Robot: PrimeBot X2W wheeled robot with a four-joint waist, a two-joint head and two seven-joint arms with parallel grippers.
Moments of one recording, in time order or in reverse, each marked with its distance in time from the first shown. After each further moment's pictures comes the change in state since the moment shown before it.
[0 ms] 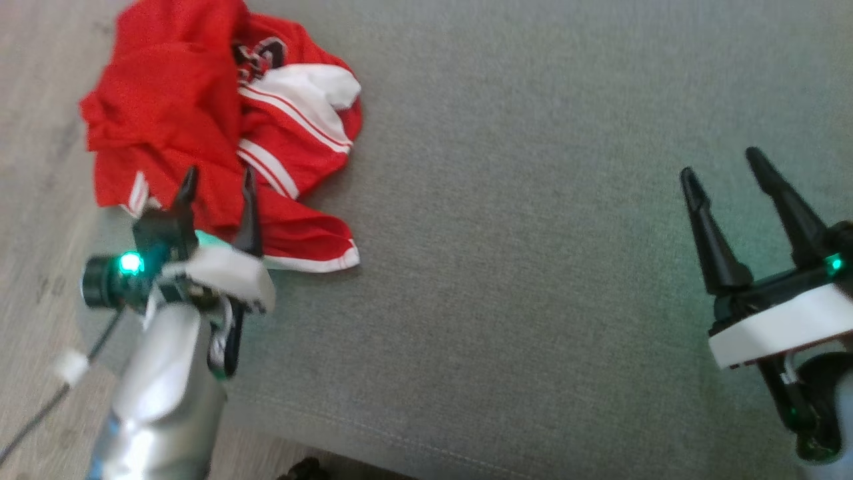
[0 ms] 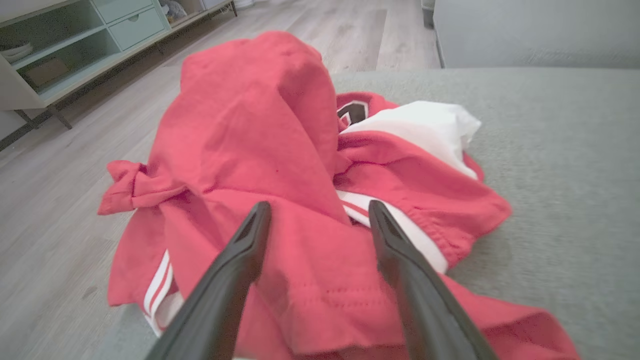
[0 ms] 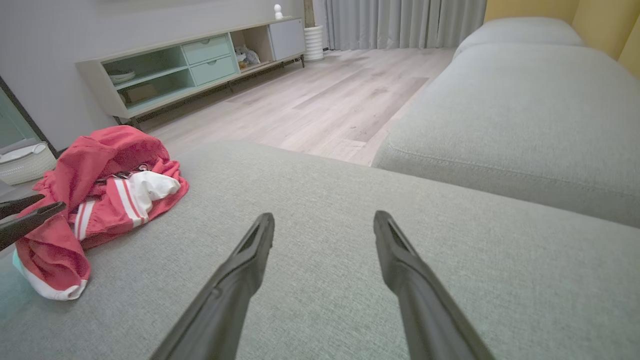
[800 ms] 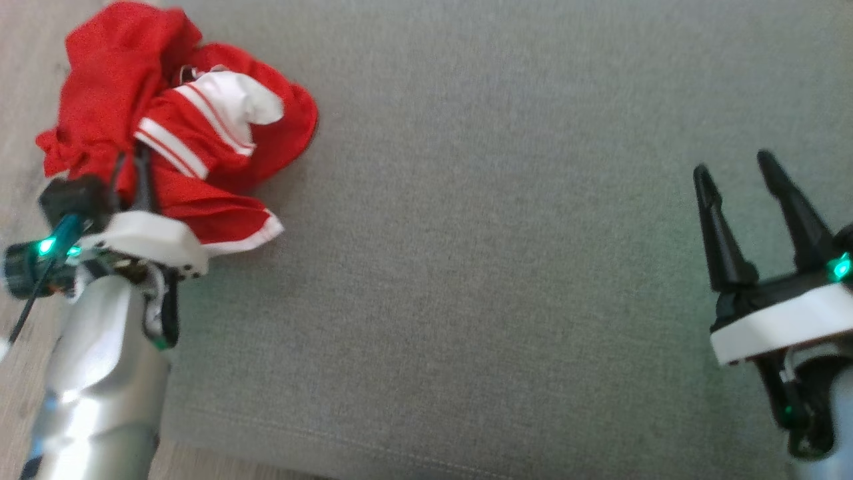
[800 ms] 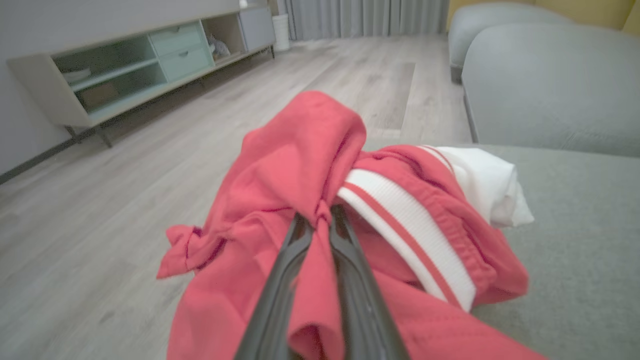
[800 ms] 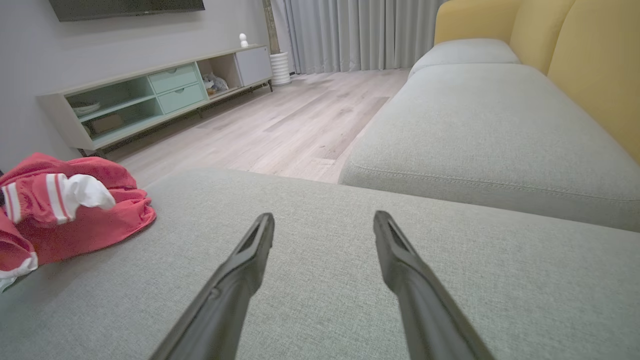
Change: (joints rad) left arm -0.132 0.068 0.074 0.176 -0.079 -0.003 -0.048; right arm -0.013 0.038 -0.040 0.052 0.024 0.000 -0.039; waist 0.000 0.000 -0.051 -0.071
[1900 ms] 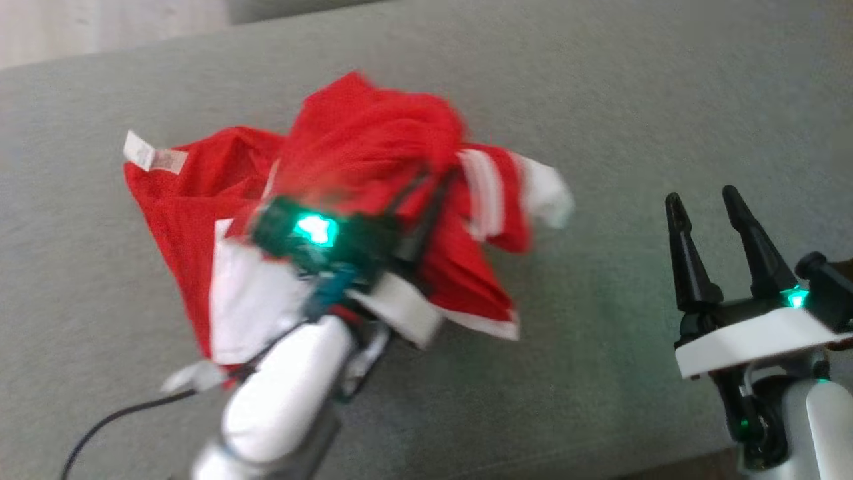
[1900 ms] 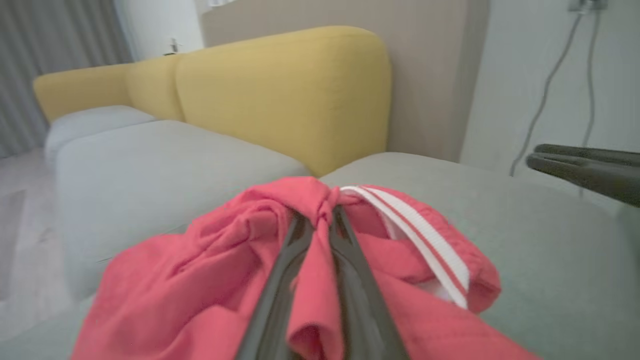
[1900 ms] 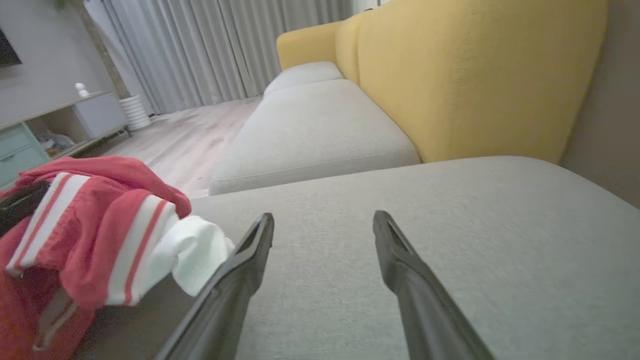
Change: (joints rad) left arm 0.138 -0.110 -0.479 -0.602 0.132 -0.086 0.186; right arm 0.030 0.109 0.011 0.129 0.018 0.000 -0.105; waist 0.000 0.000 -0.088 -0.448
